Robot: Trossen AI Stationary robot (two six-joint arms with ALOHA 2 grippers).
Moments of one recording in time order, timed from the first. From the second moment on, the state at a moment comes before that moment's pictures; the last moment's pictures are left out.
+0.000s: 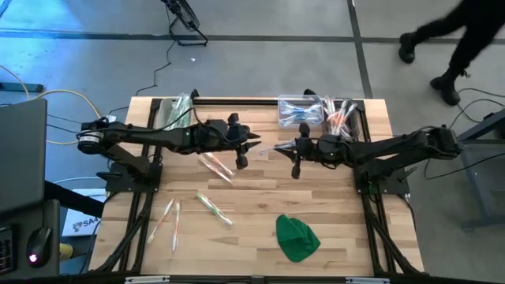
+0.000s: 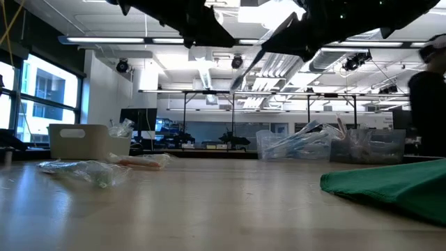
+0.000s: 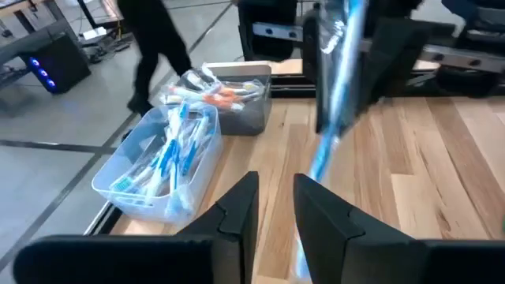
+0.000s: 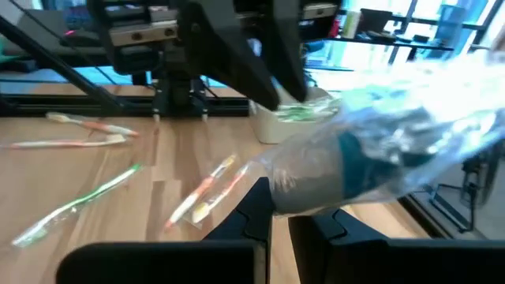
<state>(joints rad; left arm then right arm) 0.09 1.41 1.03 0.11 -0.19 0.11 -0.03 1.19 0.59 0.43 0.22 -0.05</state>
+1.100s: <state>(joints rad) 0.08 1.39 1.03 -0.01 -0.18 -0.03 -0.03 1.04 0.59 0.25 0.26 -0.05</state>
